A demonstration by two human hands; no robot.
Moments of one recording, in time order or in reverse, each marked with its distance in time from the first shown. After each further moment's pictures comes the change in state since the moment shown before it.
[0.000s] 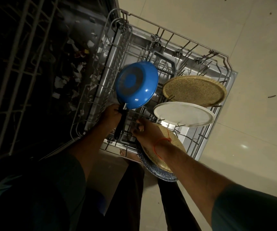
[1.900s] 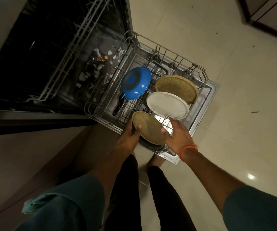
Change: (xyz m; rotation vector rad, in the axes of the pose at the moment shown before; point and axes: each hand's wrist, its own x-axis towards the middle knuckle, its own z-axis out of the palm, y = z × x) left_hand -0.259 0.004 0.099 -0.169 0.048 -0.007; right_hand -0.153 0.118 -0.092 -0.348 0.253 -0.193
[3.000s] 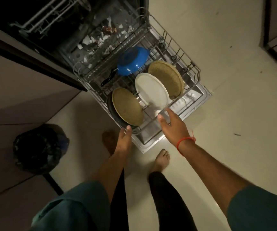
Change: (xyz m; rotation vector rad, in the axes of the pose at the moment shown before) left_hand -0.060 -0.018 0.196 -0.761 0.246 -0.236; right_hand -0.013 0.089 -0.095 0.051 -0.167 -0.177
